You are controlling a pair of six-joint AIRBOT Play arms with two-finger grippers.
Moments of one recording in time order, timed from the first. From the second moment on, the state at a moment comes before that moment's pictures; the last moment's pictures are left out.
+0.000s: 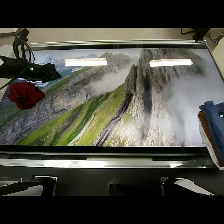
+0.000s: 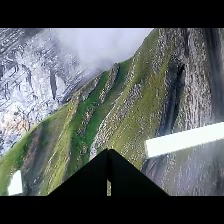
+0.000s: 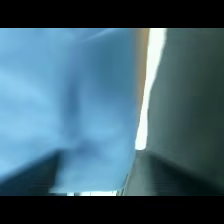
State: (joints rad) left arm -0.05 -1.40 1.68 1.11 -1.25 -1.53; right arm -1.22 -1.32 1.25 -1.49 1.48 1.77
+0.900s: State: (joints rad) left arm -0.17 -1.54 1.81 1.50 -1.51 -1.74; right arm -0.31 -1.43 1.53 -1.14 1.49 1.54
